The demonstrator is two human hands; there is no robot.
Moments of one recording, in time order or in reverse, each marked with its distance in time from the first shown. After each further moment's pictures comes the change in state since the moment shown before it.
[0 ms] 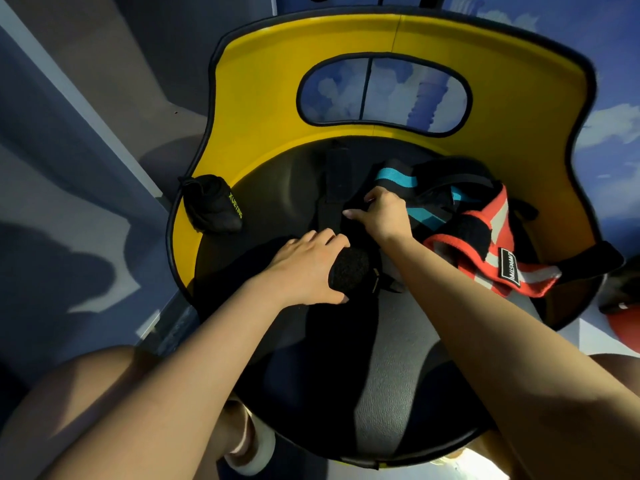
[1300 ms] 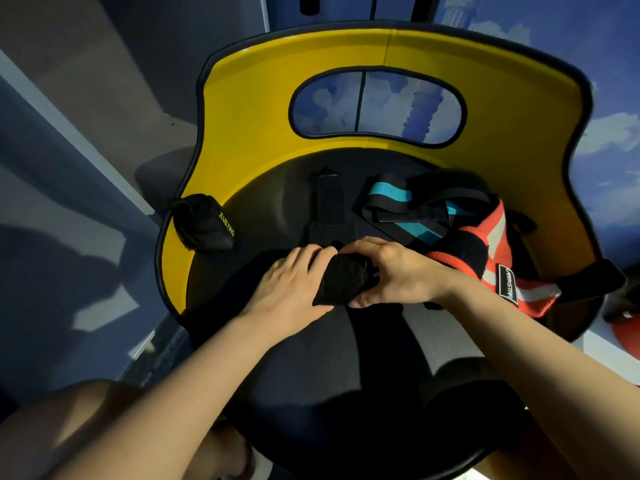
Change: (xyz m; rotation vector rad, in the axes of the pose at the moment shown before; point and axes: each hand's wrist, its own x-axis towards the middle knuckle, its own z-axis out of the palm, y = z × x) left_hand -0.009 -0.002 0.013 0.105 0.219 -0.028; right_hand -0.049 0.004 -0.062 -0.123 -0.669 -0.473
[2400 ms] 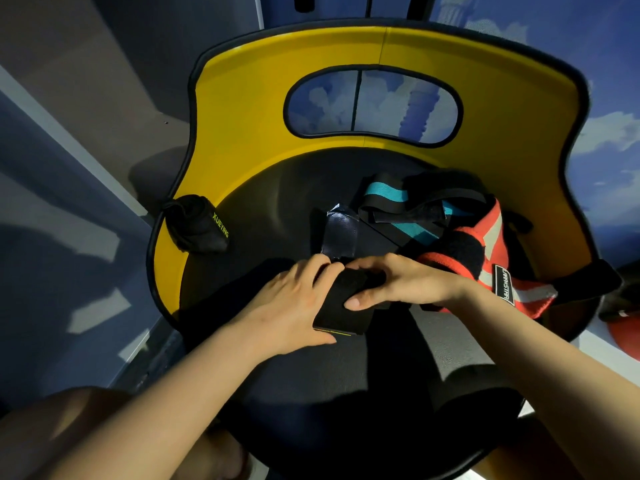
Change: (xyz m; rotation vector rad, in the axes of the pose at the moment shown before) left_hand -0.009 0.009 -0.015 -0.035 -0.133 0.121; right_hand -0.012 0.008 0.001 0.431 -0.170 0.108
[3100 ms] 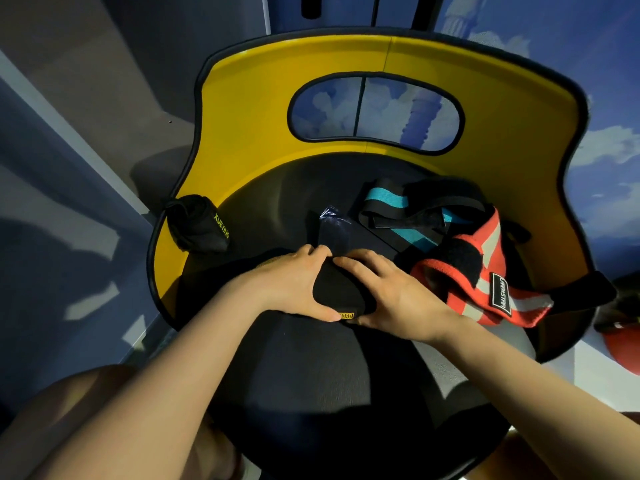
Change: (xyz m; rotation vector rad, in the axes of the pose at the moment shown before) left_hand 0.035 -0.018 -0.020 -0.189 -0.292 -0.178; right_hand -0.003 0.019 0.027 -0.709 0.374 -0.318
